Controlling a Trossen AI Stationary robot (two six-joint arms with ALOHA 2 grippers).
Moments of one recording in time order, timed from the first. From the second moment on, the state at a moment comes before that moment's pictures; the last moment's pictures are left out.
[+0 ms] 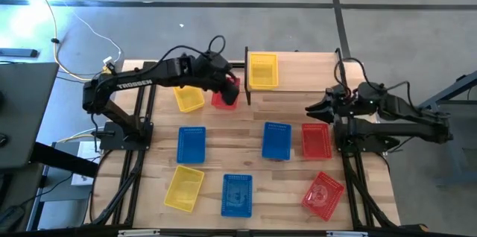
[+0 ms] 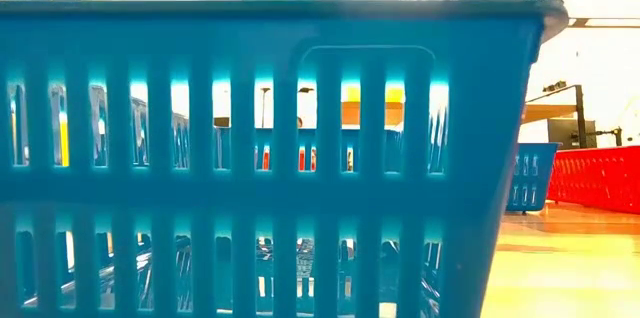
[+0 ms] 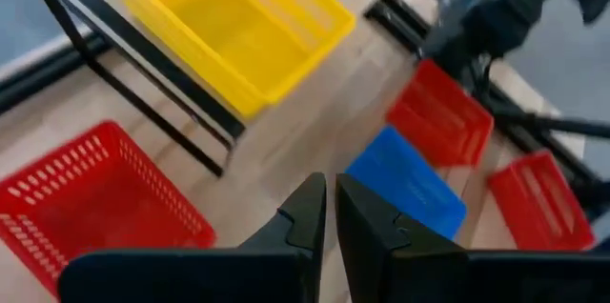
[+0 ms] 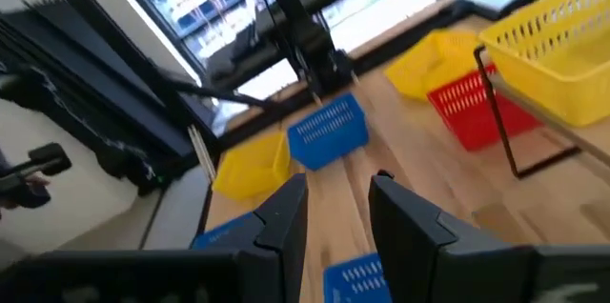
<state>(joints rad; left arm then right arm) 0.36 1.53 1.50 -0.70 -0.02 -0.50 -0.17 0.44 0.65 -0.44 -0.21 0.46</state>
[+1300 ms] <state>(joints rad) 0.25 1.52 1.50 -0.79 -0.08 -0.39 0.33 1.13 0.80 -0.49 -0.03 0.47</state>
